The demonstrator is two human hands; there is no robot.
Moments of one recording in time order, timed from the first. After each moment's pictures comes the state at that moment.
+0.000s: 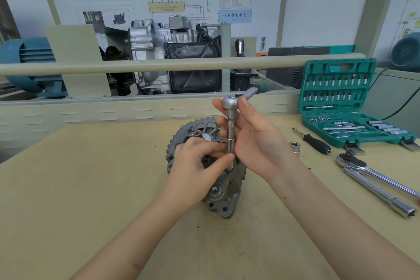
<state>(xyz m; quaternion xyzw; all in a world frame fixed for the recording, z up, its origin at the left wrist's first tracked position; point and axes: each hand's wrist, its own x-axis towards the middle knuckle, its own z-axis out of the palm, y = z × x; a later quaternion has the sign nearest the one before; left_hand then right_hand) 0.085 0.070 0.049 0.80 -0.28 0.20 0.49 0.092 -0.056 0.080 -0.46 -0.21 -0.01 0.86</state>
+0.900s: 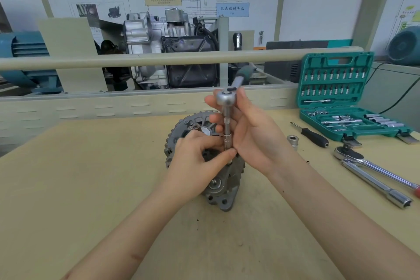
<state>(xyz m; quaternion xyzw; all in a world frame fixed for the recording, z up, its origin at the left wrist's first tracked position) 0.087 0.071 0.047 0.80 -0.28 0.19 0.49 0.086 -0.051 0.082 -0.49 -0.23 -0.01 0.84</state>
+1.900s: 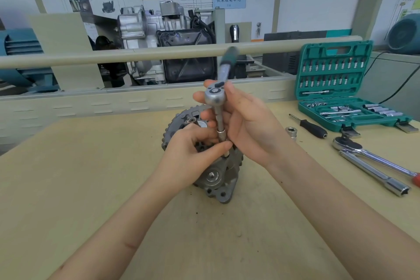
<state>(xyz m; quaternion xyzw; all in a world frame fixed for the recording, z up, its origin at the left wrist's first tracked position) 0.089 0.076 0.050 0.79 -0.31 0.16 0.51 0.078 -0.050 0.087 -0.51 -0.26 0.01 0.82</state>
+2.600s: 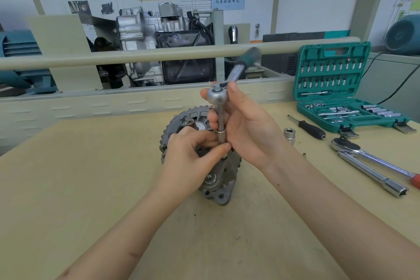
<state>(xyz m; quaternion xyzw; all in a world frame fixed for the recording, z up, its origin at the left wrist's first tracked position) 0.085 0.070 0.044 0.80 -0.28 0.22 0.49 0.082 -0.051 0.084 -0.48 -0.25 -0.01 0.84</state>
